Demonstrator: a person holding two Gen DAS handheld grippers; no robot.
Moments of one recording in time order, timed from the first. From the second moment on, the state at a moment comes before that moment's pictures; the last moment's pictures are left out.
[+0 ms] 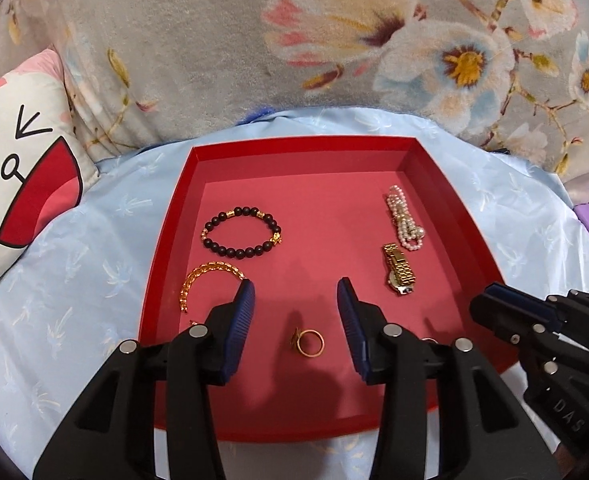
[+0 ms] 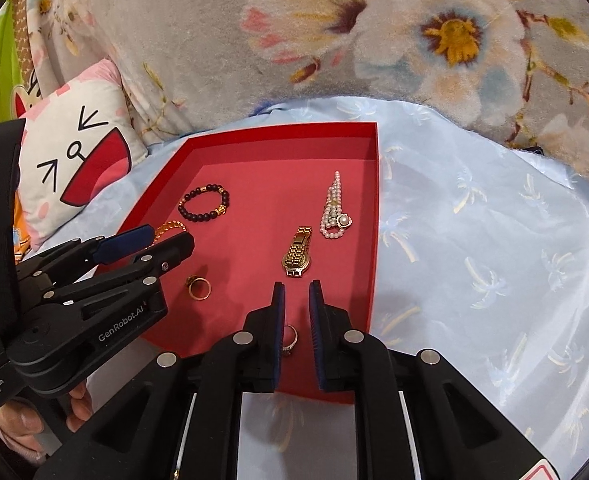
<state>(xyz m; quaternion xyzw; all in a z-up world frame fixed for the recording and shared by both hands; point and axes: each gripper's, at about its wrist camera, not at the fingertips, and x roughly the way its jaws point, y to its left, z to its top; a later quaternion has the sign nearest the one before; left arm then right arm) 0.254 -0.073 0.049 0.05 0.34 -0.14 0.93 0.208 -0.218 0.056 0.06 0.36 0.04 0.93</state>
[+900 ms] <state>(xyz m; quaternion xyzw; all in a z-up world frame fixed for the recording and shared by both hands) 0.103 -0.012 0.004 0.04 0.40 -0.14 0.91 0.042 -0.208 0.012 0.09 0.41 0.06 0.91</state>
